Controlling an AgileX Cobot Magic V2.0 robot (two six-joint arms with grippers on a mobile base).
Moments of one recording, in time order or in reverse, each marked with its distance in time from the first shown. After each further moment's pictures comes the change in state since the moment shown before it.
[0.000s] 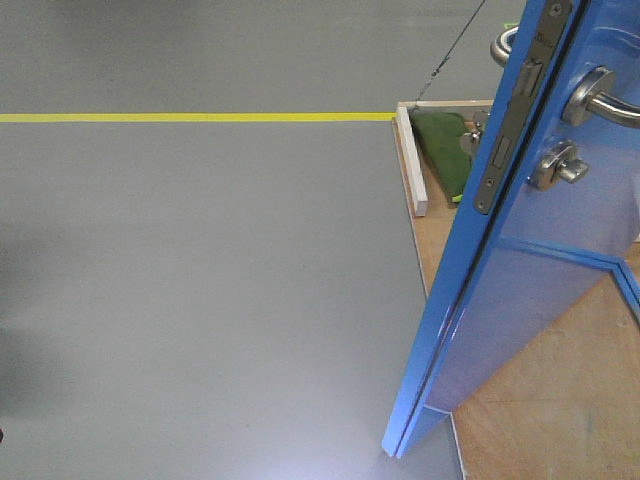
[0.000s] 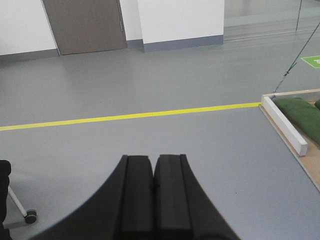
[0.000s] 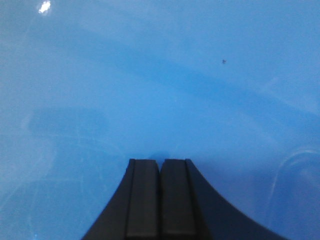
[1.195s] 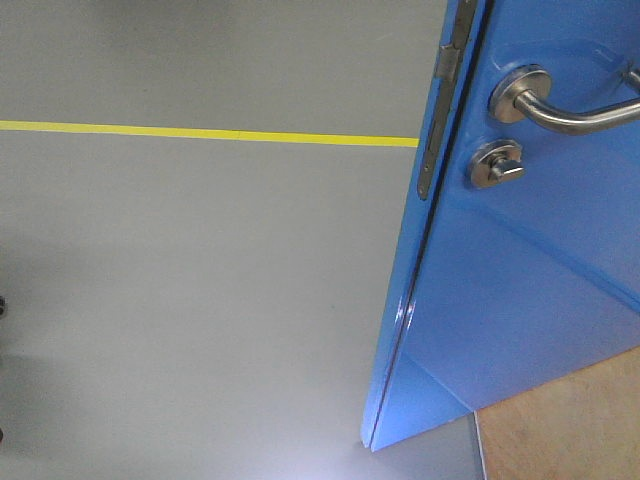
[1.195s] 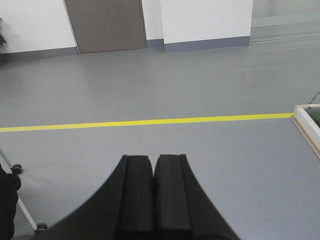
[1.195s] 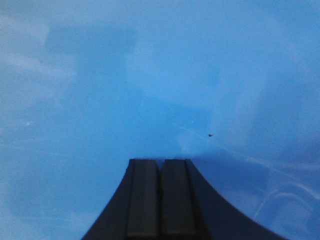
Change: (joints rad) left arm 0.000 0.000 0.000 0.000 0.000 0.000; right arm 0.003 -0.001 0.000 0.005 0.023 -0.001
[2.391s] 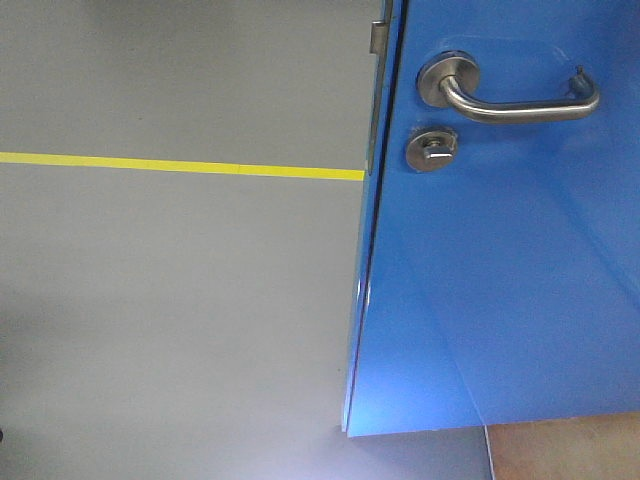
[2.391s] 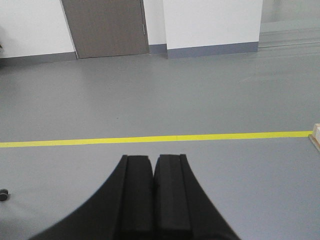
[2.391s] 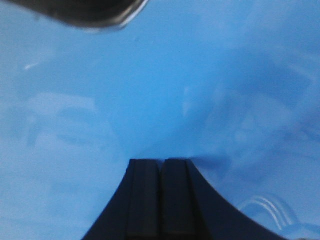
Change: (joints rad) left arm 0.000 0.000 0.000 0.000 0.000 0.000; right arm 0.007 0.000 0.000 0.000 0.027 -0.003
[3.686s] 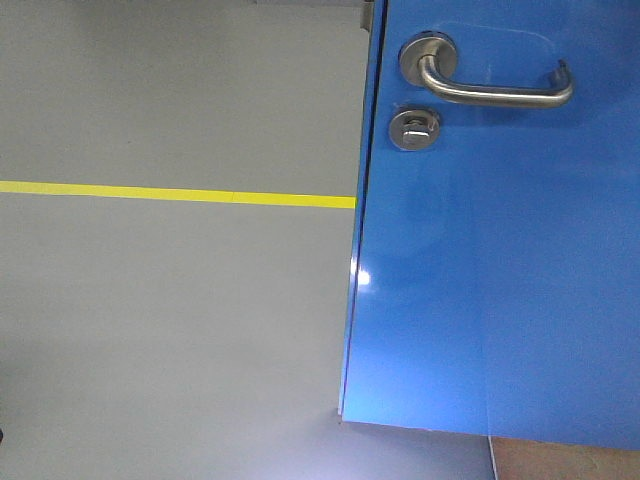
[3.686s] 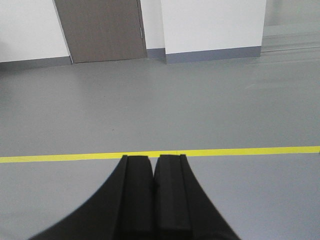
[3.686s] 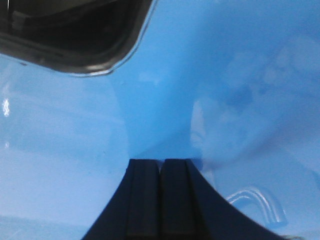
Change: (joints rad) left arm 0.000 0.000 0.000 0.000 0.000 0.000; right arm 0.000 0.004 0.000 0.001 -0.005 0.000
